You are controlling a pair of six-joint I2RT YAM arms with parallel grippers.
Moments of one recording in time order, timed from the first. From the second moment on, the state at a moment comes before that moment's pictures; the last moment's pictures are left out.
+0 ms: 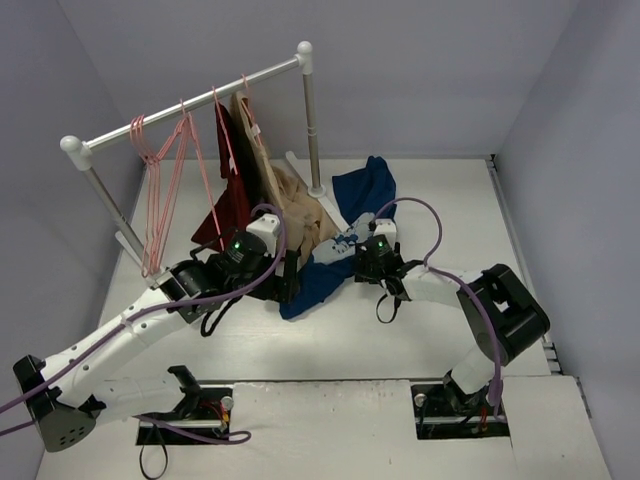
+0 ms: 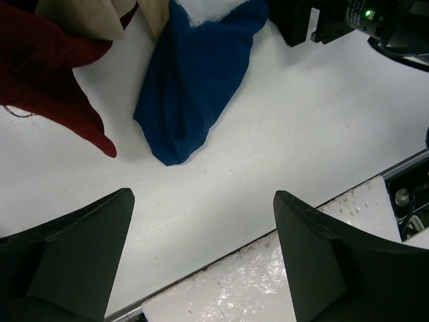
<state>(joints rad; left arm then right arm) -0.84 1.06 1.10 -0.79 -0.13 -0.49 0.57 1.61 0.69 0.09 0.31 0.43</state>
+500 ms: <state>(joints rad) -0.84 1.07 1.09 -0.80 -0.14 -0.48 0.55 1.48 0.99 -0.31 0.29 0.32</state>
